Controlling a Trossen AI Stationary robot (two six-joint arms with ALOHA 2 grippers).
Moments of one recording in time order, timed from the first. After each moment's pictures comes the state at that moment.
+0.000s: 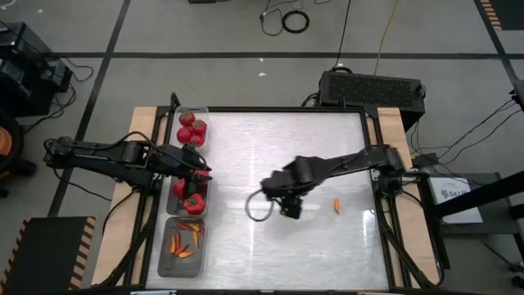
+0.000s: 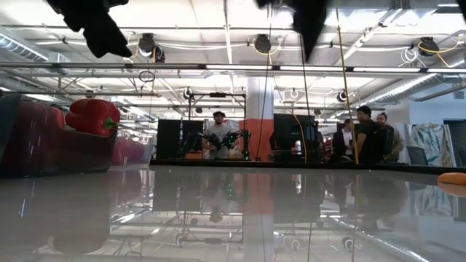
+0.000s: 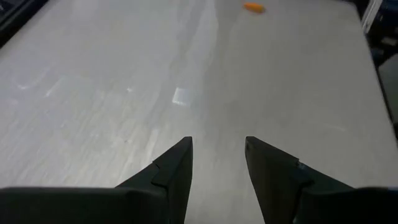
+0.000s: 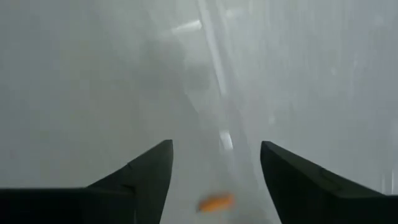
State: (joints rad) left arm -0.08 0.80 0.76 -0.64 -0.09 -0.30; right arm 0.20 1.98 1.98 -1.55 0.13 0.52
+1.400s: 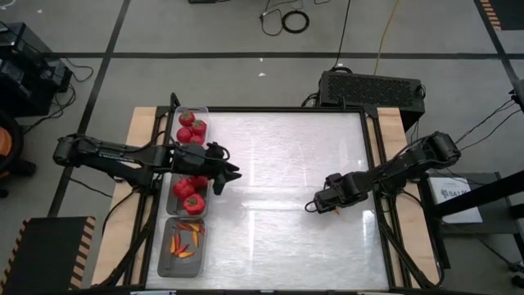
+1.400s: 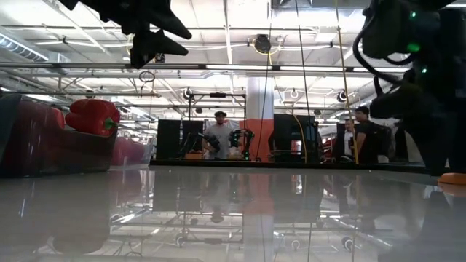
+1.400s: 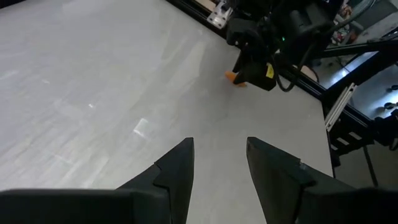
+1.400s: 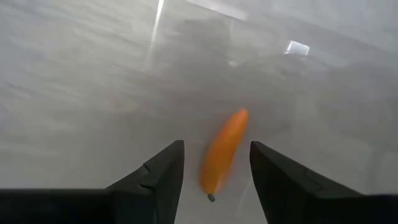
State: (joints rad) left arm -0.05 1.09 0.76 -0.14 -0.06 -0.57; right arm 0.30 1.43 0.72 -0.85 0.00 1.61
